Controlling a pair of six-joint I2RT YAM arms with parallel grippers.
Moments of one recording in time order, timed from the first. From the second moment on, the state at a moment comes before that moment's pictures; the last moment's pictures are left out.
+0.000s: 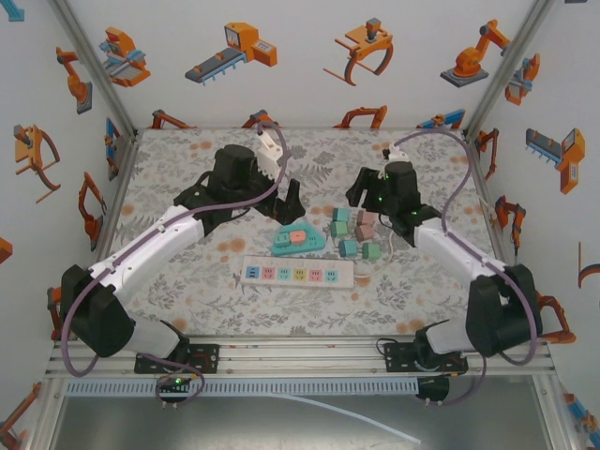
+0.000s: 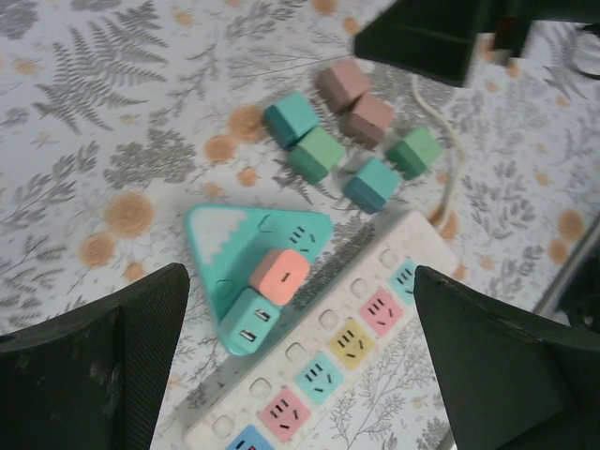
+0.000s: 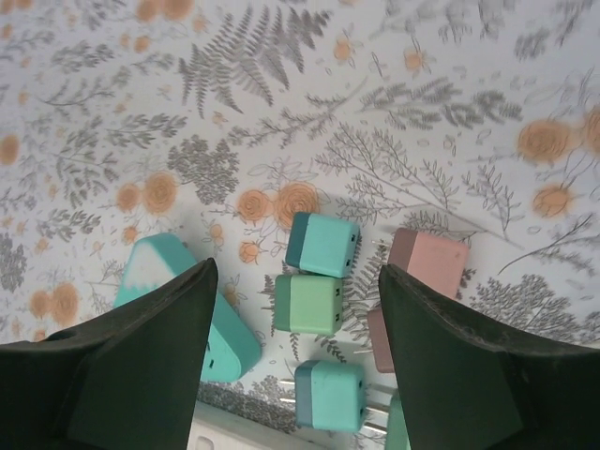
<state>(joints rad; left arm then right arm) -0.67 1.42 1.23 -0.35 0.25 -0.08 0.35 1.36 0.88 0.00 -0.05 0.41</state>
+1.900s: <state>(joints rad) -0.50 1.89 1.50 -0.68 0.22 -0.36 0.65 1.76 0.91 0.19 -0.67 -0.82</state>
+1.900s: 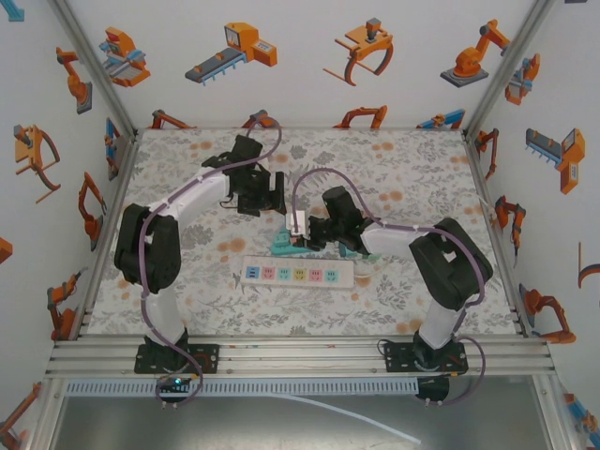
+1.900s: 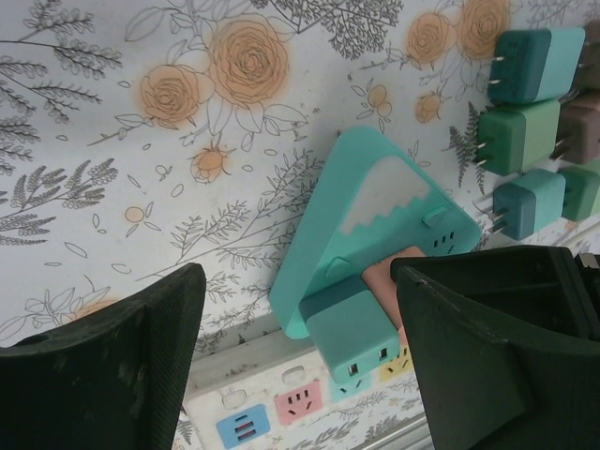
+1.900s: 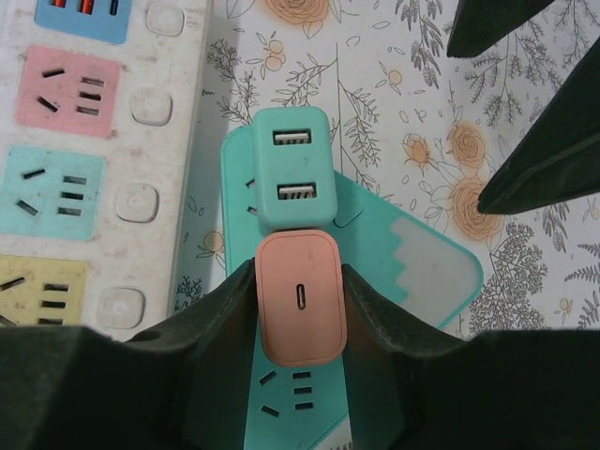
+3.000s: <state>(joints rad) -0.61 2.03 1.54 -0.74 0.17 -0.35 0.62 1.76 0.93 0.14 -0.71 -0.76</state>
